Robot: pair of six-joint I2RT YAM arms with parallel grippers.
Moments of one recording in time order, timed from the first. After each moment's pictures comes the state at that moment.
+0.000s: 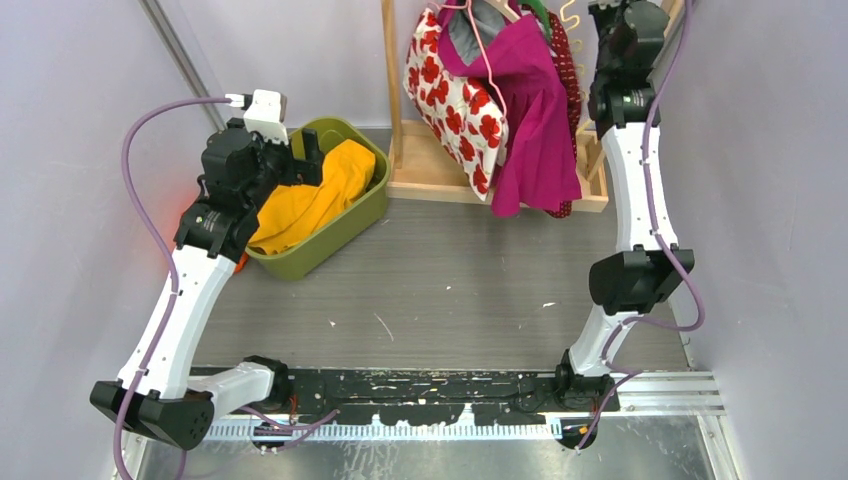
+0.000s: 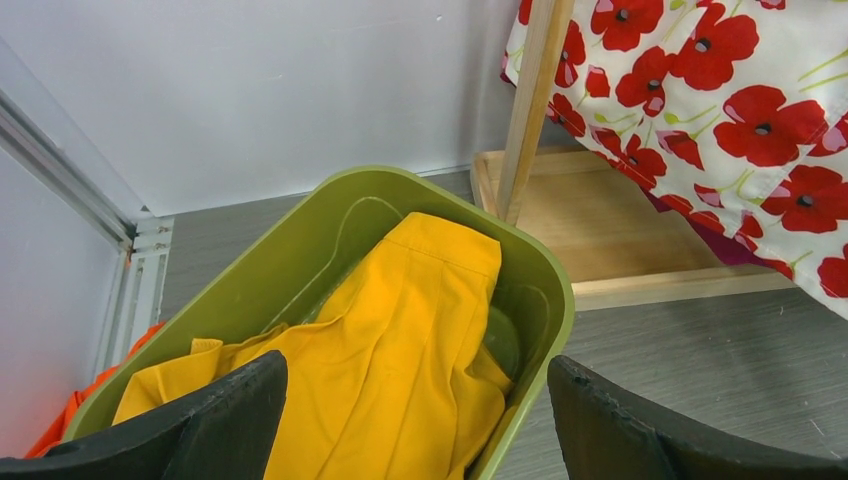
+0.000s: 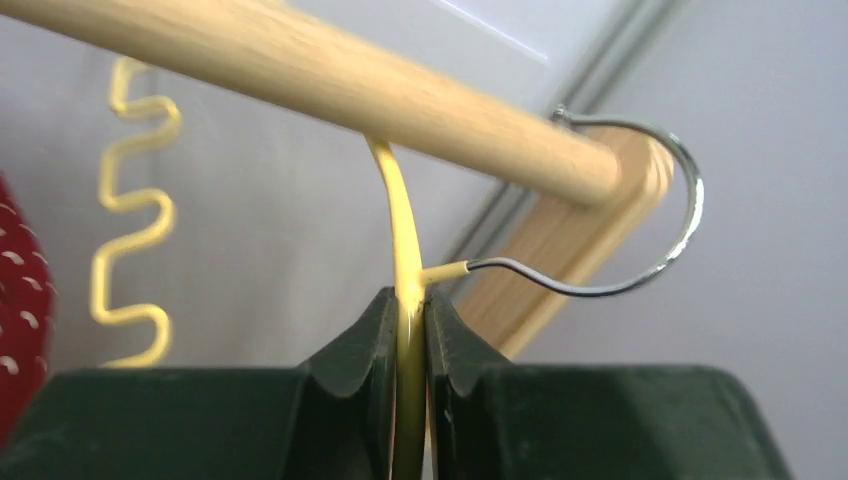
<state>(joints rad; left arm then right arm) -0.27 1.12 1.36 -0.44 -0.08 0.00 0.02 1.83 2.16 -0.07 0.29 -0.55</state>
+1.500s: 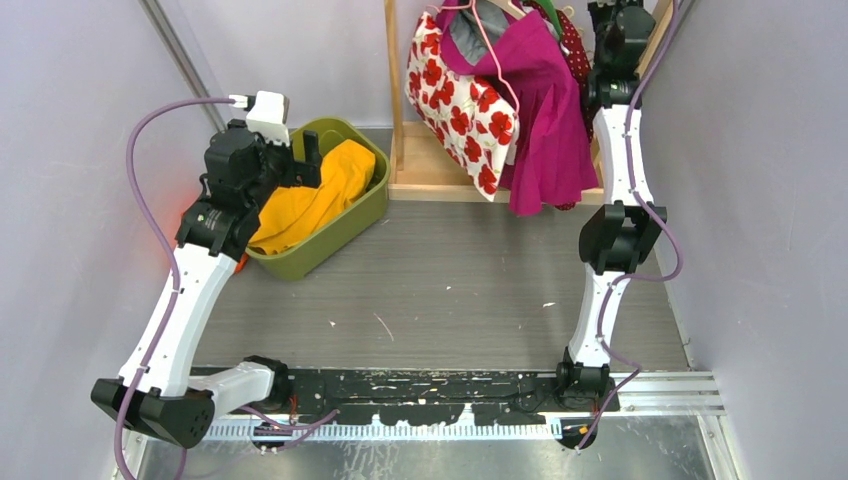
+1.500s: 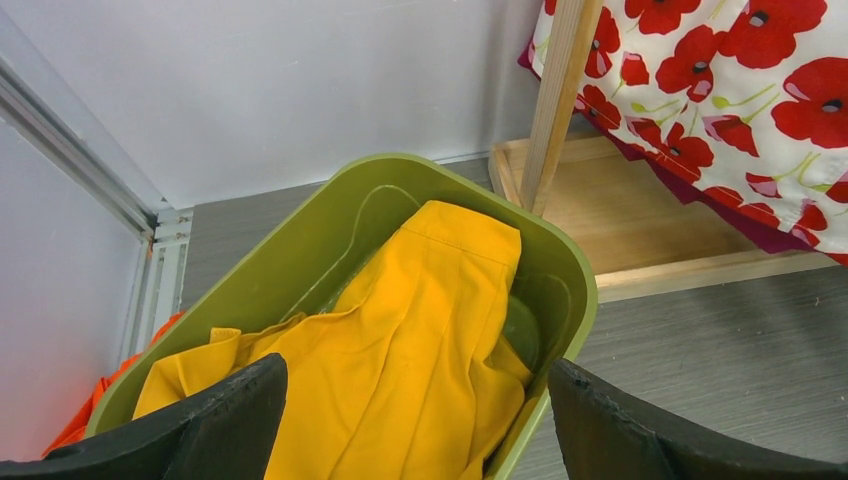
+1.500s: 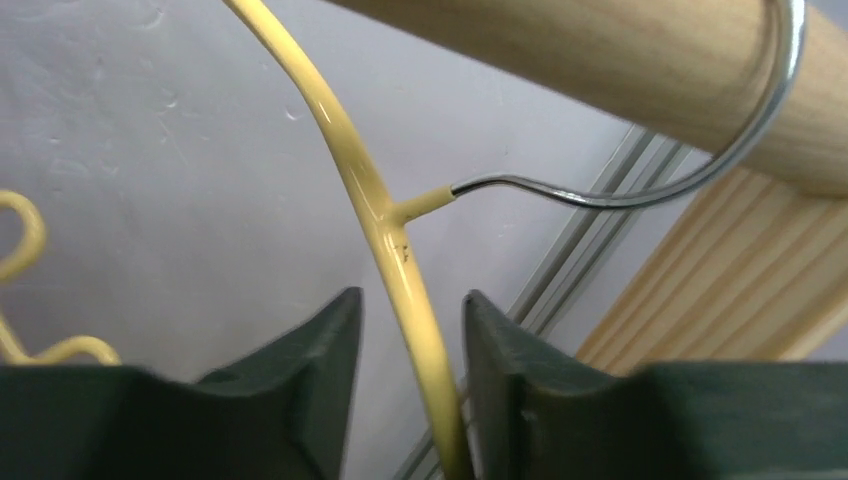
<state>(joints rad) -0.27 1.13 1.36 -0.46 -0.10 0.03 -0.05 2.19 2.41 0.14 0.15 -0.46</state>
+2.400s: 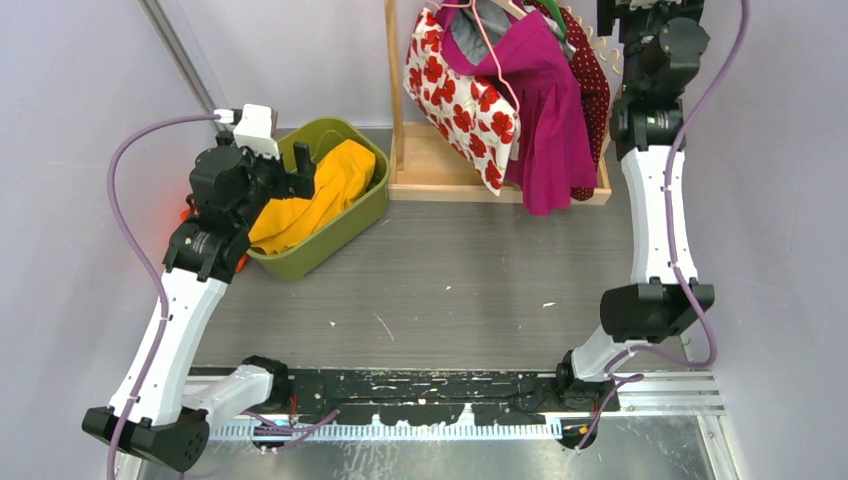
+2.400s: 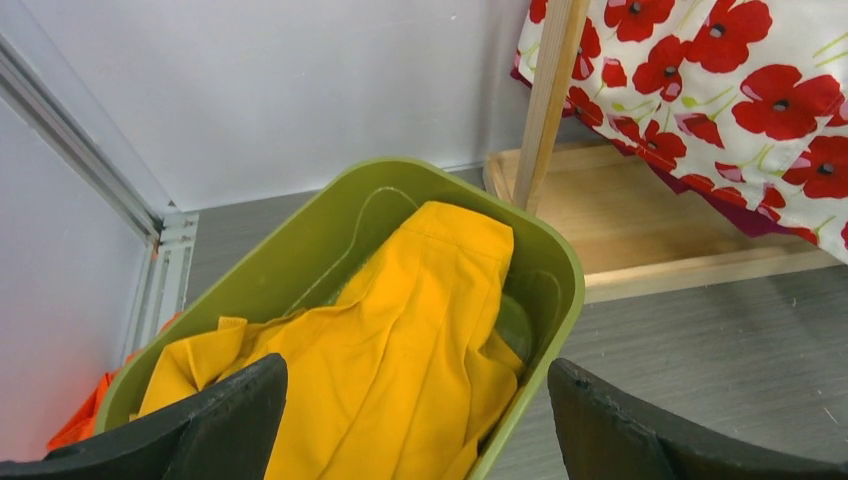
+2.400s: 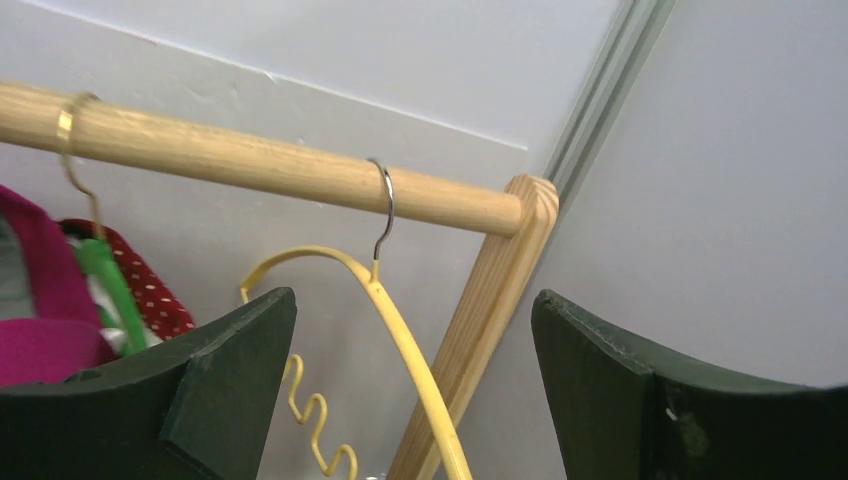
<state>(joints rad) -0.27 1.03 1.31 -0.46 -0.10 0.02 -0.03 1.66 1.99 0.09 0.13 -0.40</state>
